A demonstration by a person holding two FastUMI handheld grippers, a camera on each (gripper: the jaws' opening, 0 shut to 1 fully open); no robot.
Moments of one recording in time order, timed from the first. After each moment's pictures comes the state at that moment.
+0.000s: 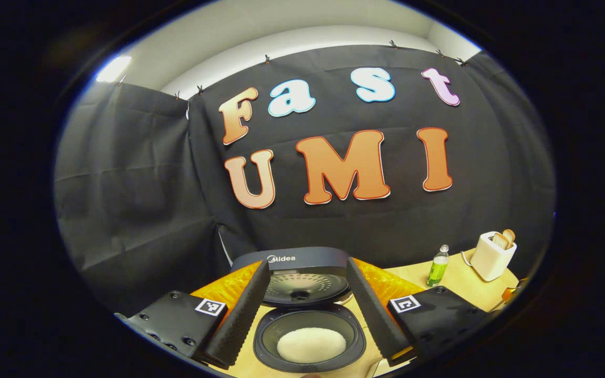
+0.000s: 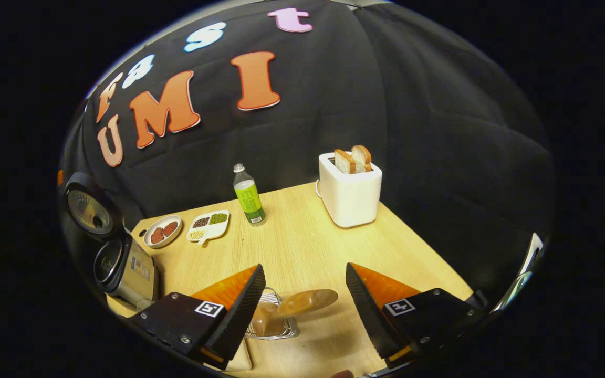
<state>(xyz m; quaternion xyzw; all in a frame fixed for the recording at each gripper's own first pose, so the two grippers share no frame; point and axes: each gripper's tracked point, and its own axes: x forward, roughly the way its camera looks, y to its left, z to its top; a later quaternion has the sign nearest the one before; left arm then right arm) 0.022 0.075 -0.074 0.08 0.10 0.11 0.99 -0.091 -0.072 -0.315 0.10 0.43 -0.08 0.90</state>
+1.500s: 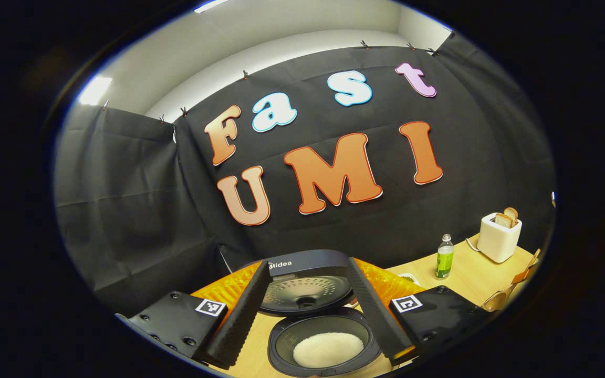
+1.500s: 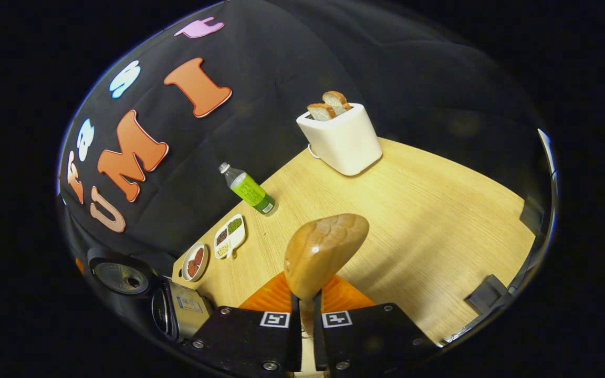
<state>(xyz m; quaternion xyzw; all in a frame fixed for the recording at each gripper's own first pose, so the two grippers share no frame) 0.022 0.069 -0.075 0.12 0.07 0.08 0.99 -0.095 -0.033 -0.323 0.28 0.45 -0.13 0.84</state>
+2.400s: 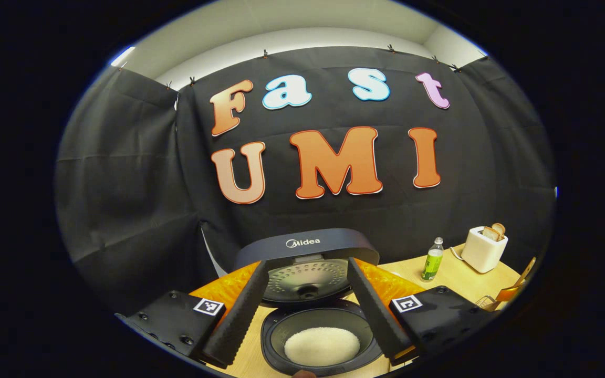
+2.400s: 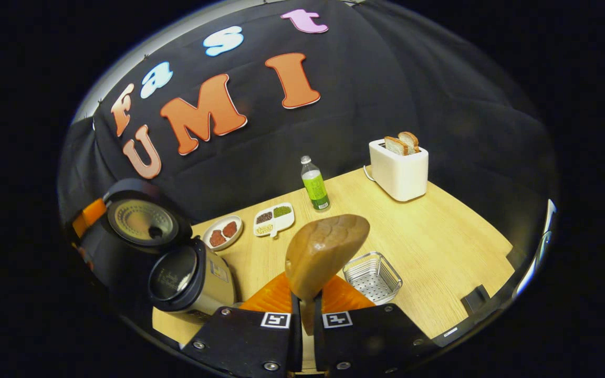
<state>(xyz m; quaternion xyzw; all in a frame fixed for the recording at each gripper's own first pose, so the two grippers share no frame) 0.028 0.115 -0.108 0.04 0.10 0.03 0.99 -0.127 0.077 -0.261 0.11 0.43 -0.03 0.90</state>
